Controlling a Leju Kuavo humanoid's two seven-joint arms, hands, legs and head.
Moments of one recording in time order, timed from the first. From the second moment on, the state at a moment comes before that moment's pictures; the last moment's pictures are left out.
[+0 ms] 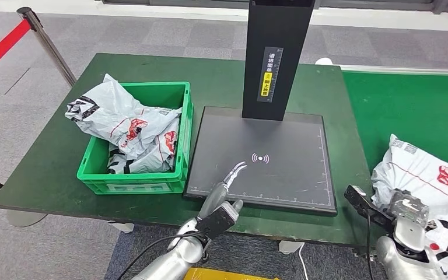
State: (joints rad) left arm -0.33 -0.27 -0.52 -0.78 -0.38 0.22 -0.48; right arm -0.27 -0.28 0.06 -0.90 1.35 -0.08 0.13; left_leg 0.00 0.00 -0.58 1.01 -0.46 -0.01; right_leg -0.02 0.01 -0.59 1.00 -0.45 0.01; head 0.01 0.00
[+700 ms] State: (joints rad) left arm -0.32 -0.26 -0.52 -0.80 -0.39 0.23 -0.48; right arm -0.24 -0.28 0.05 -1.04 1.36 -0.05 0.11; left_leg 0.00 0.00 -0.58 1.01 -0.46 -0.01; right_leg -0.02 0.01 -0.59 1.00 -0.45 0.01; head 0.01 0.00
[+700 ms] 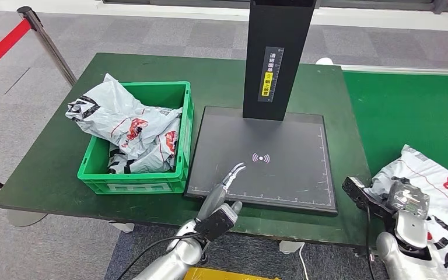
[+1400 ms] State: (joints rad) left arm -0.30 -0.26 -0.52 -0.81 -0.40 0.23 -0.47; right arm -0.13 -0.26 0.01 -1.29 1.36 -0.13 0.11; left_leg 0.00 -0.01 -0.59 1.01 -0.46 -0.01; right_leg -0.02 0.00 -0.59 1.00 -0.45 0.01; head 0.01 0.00
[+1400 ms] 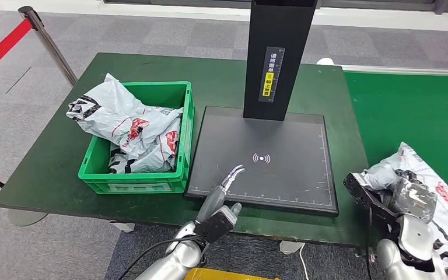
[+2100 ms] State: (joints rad) left arm -0.30 -0.26 -0.52 -0.81 -0.41 0.22 -0.49; right arm -0.14 -0.20 0.02 -1.42 1.33 -0.08 0.07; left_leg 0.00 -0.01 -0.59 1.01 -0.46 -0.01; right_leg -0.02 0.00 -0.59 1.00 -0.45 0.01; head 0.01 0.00
